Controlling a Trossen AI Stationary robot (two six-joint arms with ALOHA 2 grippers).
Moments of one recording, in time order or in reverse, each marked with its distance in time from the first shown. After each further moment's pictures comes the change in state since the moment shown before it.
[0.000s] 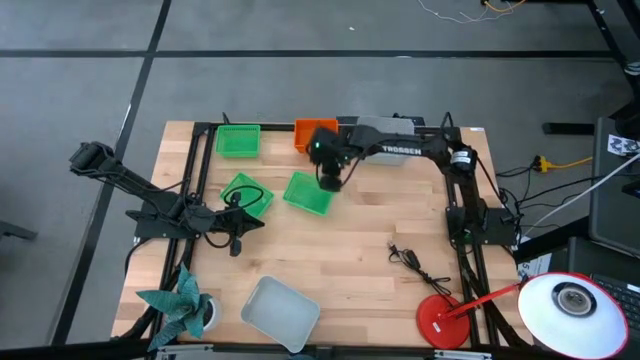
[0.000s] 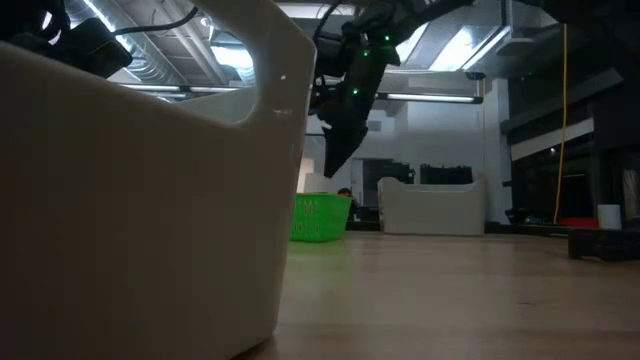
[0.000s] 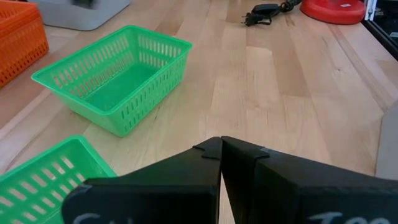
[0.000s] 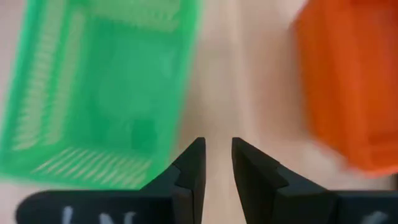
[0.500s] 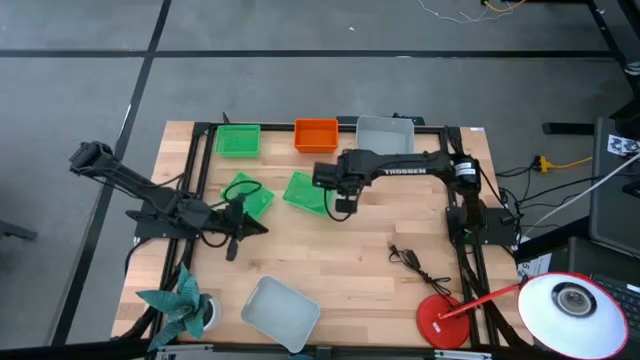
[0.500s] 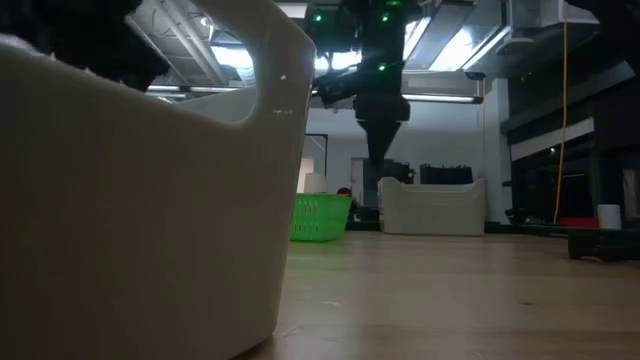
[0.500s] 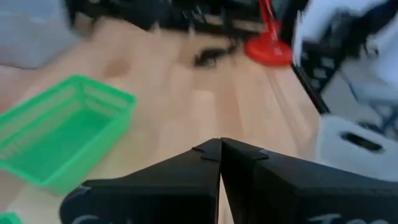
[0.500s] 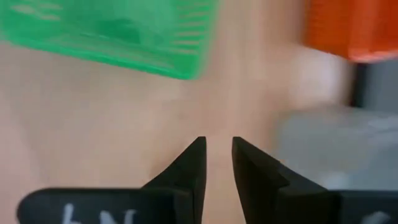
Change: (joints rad) left arm 0.000 0.030 0.207 -0.088 0.152 -0.028; right arm 0.188 -0.042 0.000 -0.333 0.342 0.162
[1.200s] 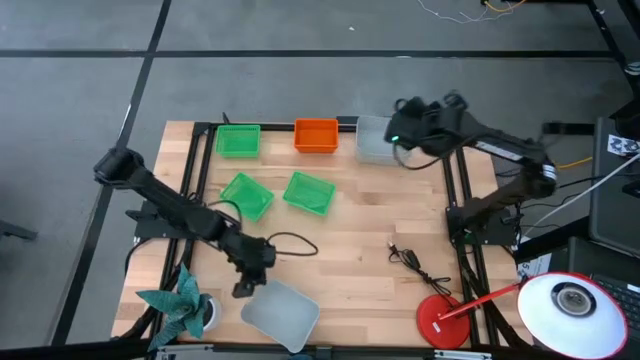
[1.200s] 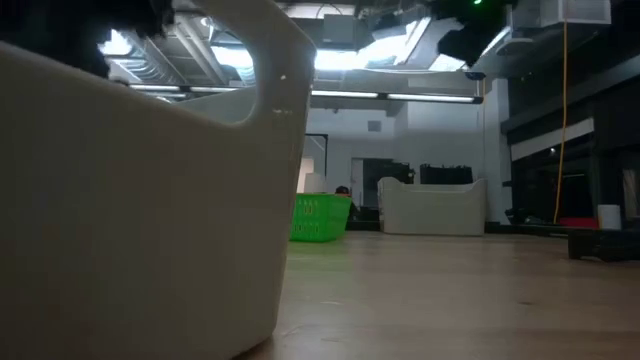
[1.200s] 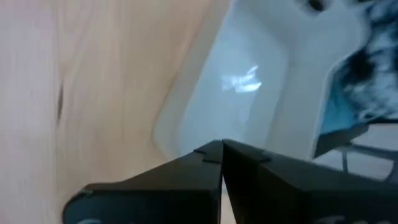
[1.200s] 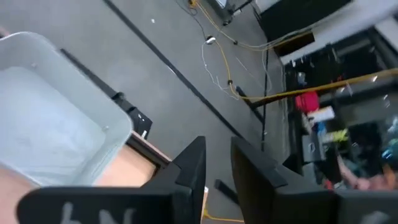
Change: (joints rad) left arm -0.044 0.634 0.421 -0.339 0.571 -0.338; right arm -0.195 -0.581 -0.155 -0.322 0.698 0.439
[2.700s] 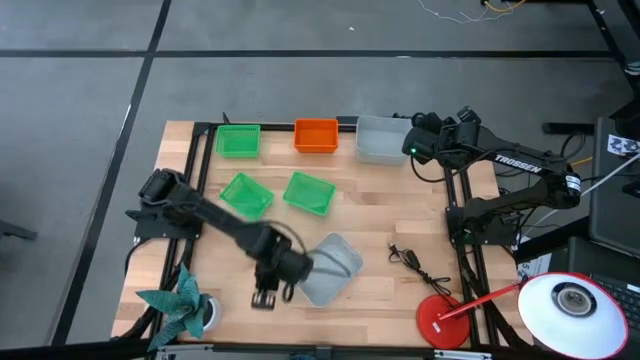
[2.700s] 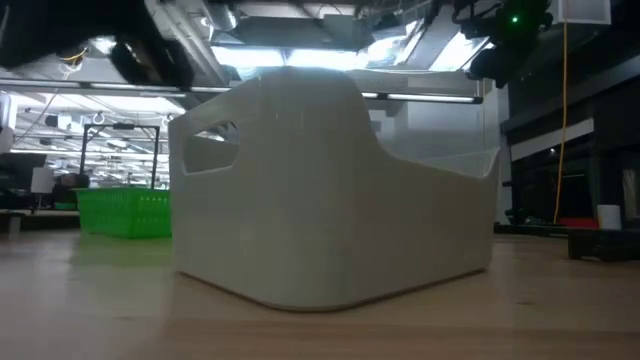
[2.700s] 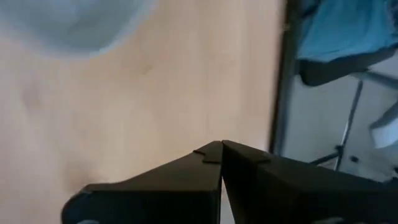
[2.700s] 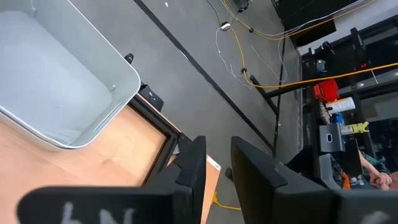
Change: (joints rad) left arm 0.045 0.442 0.678 -0.714 0.173 0.186; right arm -0.024 -0.213 -0.319 0.113 -0.071 -0.032
